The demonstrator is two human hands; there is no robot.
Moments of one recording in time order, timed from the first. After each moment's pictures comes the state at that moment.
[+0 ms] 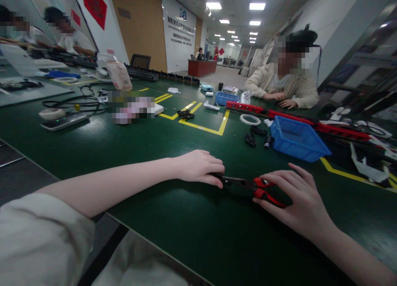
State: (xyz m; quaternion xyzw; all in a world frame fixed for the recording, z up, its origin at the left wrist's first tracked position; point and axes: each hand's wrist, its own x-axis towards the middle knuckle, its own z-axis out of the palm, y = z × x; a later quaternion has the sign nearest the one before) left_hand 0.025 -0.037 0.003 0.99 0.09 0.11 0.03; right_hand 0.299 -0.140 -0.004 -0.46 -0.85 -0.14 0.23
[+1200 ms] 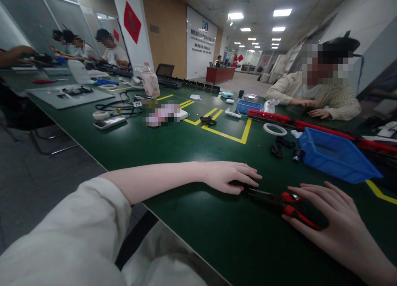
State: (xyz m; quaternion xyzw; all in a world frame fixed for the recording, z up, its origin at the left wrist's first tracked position) left_hand 0.022 -0.034 0.000 0.98 0.04 0.13 0.17; right_hand 0.311 -0.130 -0.018 -0.44 -0.85 -0.18 0.22
